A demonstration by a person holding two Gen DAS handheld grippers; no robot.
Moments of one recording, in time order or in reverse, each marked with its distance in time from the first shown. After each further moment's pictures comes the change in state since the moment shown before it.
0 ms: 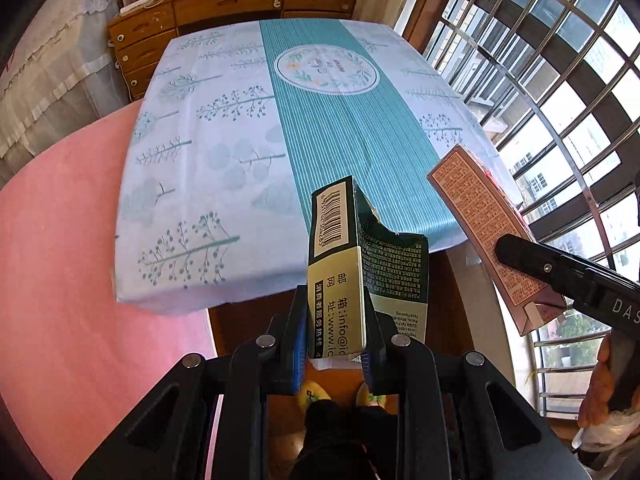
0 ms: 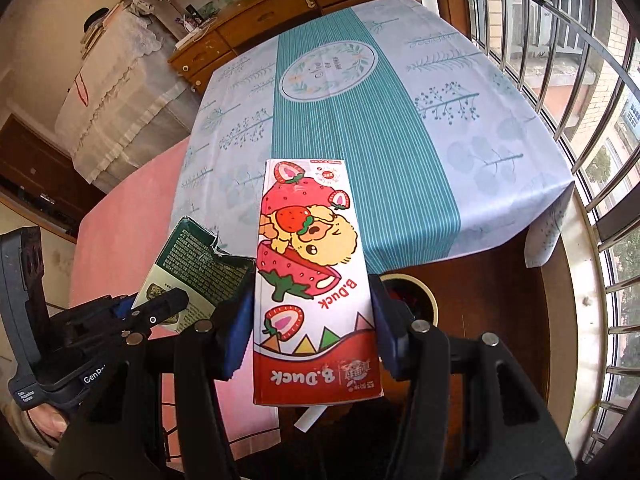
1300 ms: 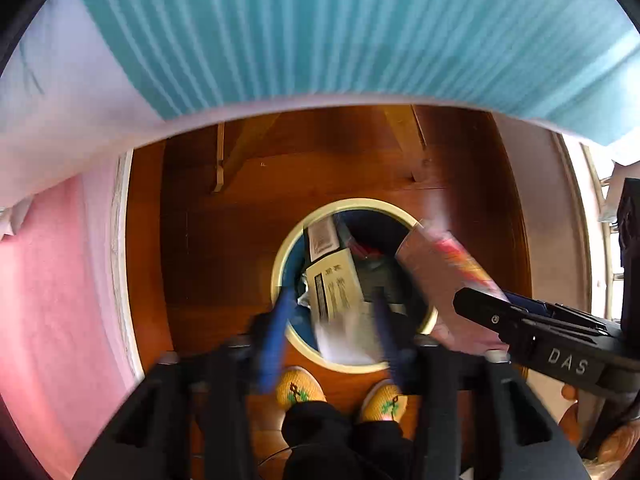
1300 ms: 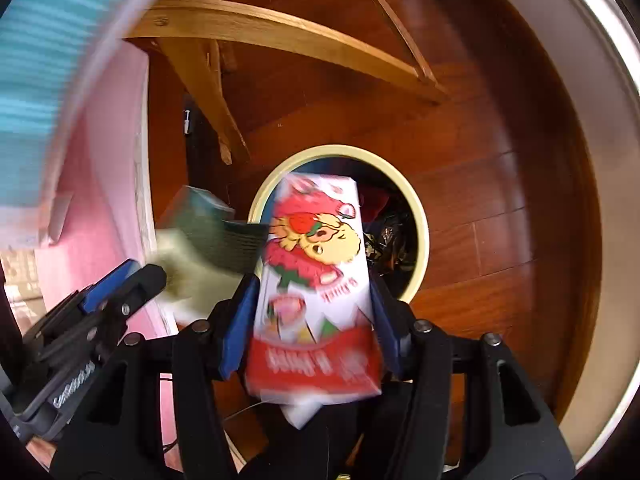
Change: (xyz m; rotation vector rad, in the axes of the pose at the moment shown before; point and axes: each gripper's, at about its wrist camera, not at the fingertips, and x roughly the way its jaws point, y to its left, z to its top) left arm 0.394 -0.018 -0.087 -0.119 0.200 0.114; right arm 0.368 -0.222 -0.114 0.173 0.389 -0.022
